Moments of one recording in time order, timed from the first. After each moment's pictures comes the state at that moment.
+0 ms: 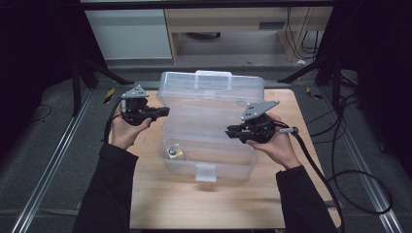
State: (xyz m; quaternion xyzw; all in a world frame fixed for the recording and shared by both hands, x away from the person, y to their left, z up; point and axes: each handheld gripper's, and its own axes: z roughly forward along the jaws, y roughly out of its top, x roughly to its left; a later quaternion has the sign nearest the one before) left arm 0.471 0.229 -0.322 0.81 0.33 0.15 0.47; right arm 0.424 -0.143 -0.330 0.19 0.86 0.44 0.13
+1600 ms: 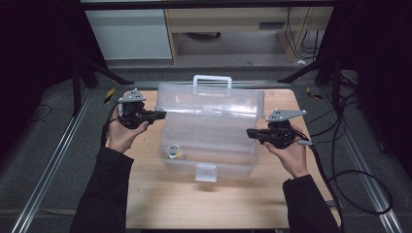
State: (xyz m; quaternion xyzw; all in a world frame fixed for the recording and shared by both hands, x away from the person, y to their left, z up) left arm 0.463 0.236 -0.330 0.81 0.33 0.15 0.47; right arm 0.417 -0.195 -0.361 0.33 0.81 0.47 0.14
